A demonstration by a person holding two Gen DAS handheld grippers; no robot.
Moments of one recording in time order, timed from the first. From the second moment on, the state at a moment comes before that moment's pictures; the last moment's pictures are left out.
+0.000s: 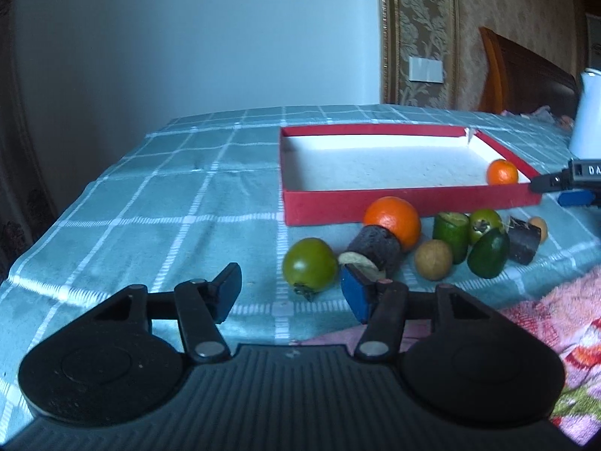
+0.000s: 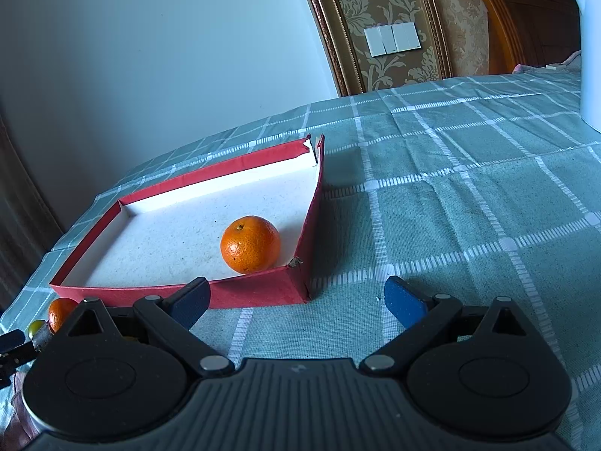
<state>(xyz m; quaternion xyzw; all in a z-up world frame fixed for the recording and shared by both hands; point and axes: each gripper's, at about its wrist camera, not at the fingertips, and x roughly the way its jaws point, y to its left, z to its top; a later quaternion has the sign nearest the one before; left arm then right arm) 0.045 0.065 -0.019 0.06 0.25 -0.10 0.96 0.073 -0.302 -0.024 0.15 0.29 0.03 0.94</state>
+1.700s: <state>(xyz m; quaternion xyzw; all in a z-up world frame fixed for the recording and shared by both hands) 0.062 0.011 0.015 0.03 0.19 0.00 0.98 0.073 -0.304 -0.024 0.16 0.29 0.04 0.94</state>
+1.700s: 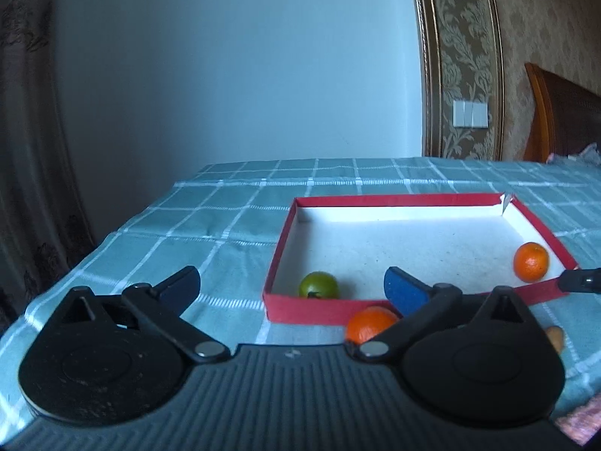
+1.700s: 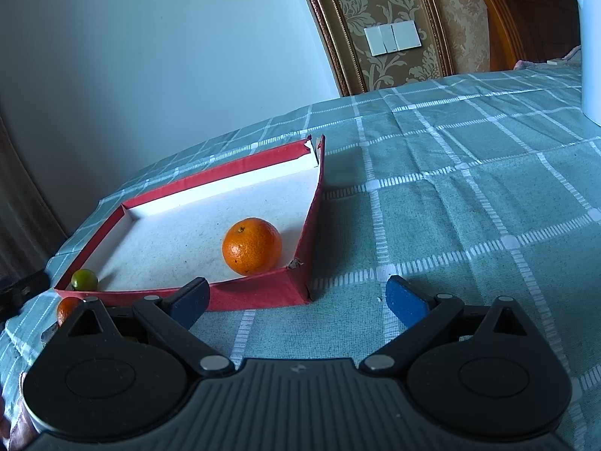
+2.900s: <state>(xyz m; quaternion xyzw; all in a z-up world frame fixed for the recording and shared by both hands) 0.046 0.019 -0.021 0.03 0.26 -0.08 0.96 0.031 -0.254 -0.001 -0.01 0.28 0.12 0.95</state>
